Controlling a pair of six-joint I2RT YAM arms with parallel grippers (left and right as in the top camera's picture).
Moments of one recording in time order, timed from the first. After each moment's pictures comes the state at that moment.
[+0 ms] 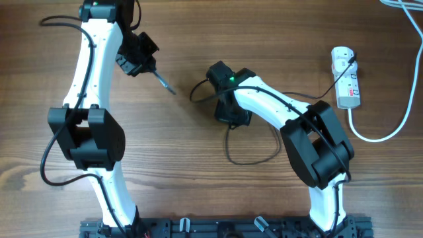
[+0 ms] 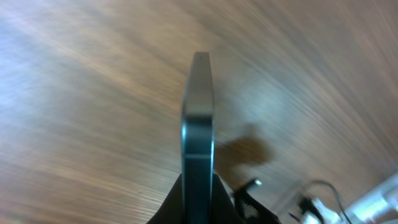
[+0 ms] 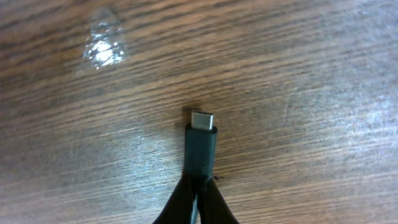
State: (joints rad) left arm -0.06 2.13 2.08 -1.42 0.25 -0.67; right arm 0.61 2.11 1.47 -0.92 -0.02 0.85
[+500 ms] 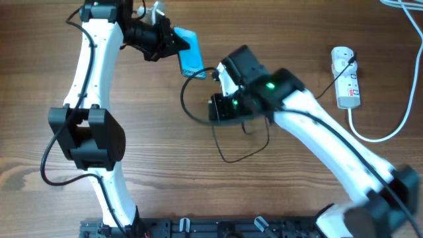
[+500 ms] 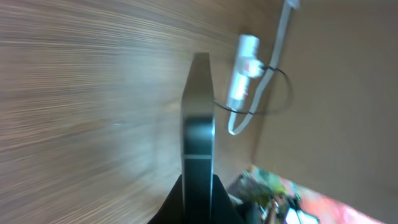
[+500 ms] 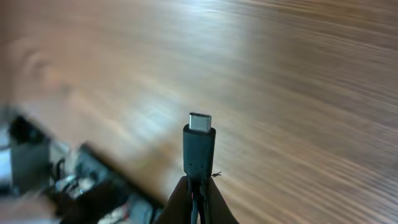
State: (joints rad) left arm -0.06 2.13 2.08 -1.26 0.90 -0.35; right arm 0.64 1.63 1.46 -0.98 -0.42 0.44
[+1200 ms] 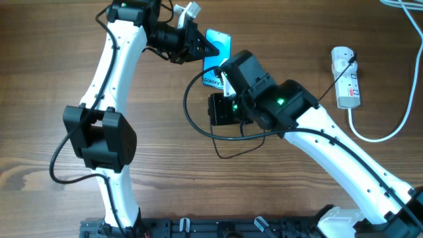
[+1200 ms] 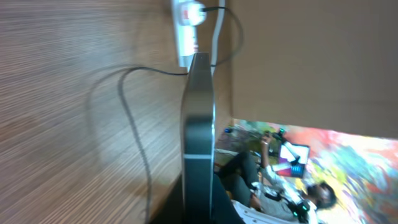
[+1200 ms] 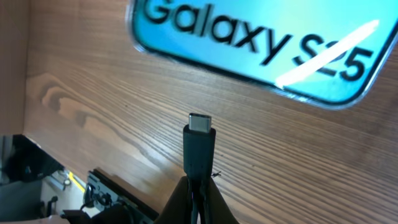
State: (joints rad) left arm -0.18 2.13 2.08 -1.27 1.10 -0.17; right arm 0.70 1.54 1.46 -0.92 -0.26 0.58
